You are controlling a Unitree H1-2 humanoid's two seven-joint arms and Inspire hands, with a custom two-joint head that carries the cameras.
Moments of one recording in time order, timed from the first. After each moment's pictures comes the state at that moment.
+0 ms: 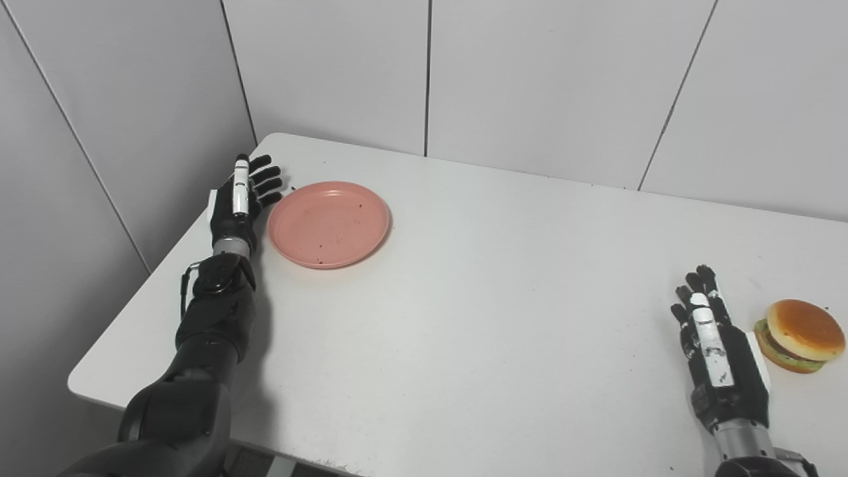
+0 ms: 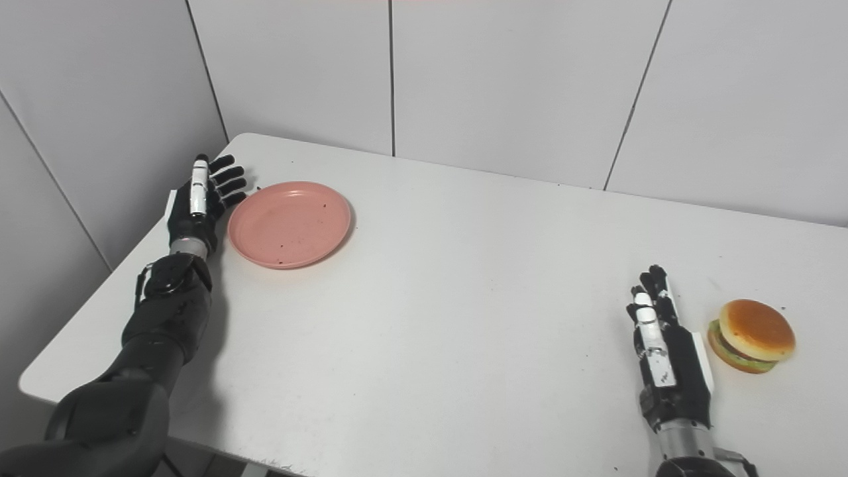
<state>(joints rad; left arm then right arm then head) -0.63 0.36 0.35 0.99 -0.26 -0.28 0.03 -0.21 -0.10 -0.07 0.12 0.20 -0.02 0.15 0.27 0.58</state>
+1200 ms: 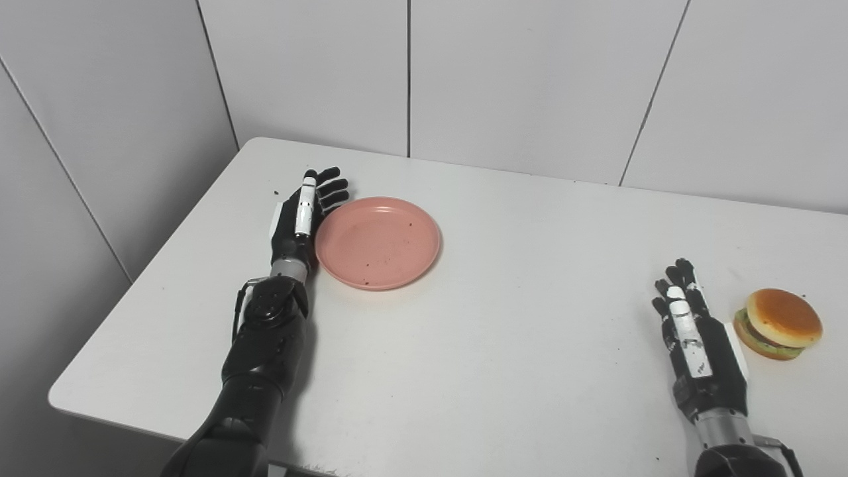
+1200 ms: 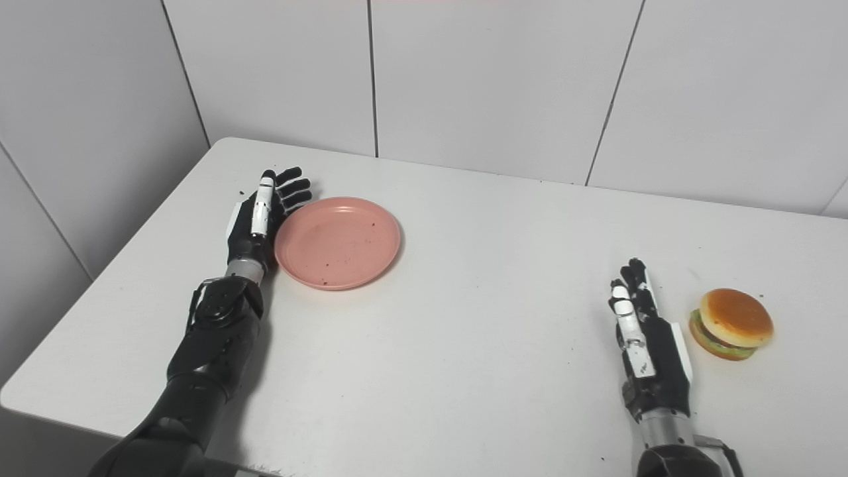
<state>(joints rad) -0.54 0.18 0.23 0.69 -0.23 -0.17 0.00 -0.22 -0.08 -0.05 0.12 0.18 -0.02 0.14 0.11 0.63</state>
